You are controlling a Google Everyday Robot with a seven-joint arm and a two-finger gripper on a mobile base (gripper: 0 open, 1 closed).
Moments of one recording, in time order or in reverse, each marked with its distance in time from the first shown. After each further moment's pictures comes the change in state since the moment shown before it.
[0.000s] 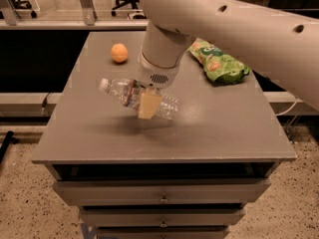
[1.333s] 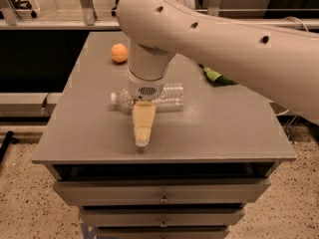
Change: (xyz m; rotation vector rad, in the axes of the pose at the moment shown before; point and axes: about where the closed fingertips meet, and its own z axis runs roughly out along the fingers) arm -0.007 0.012 0.031 -0.032 0.084 -0.033
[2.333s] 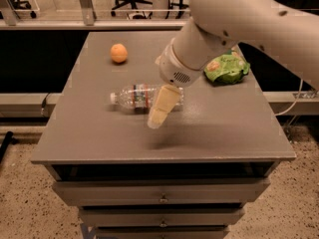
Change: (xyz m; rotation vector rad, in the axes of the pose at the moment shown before) arm 0.030 -0.022 -0.047 0.128 -0.284 0.159
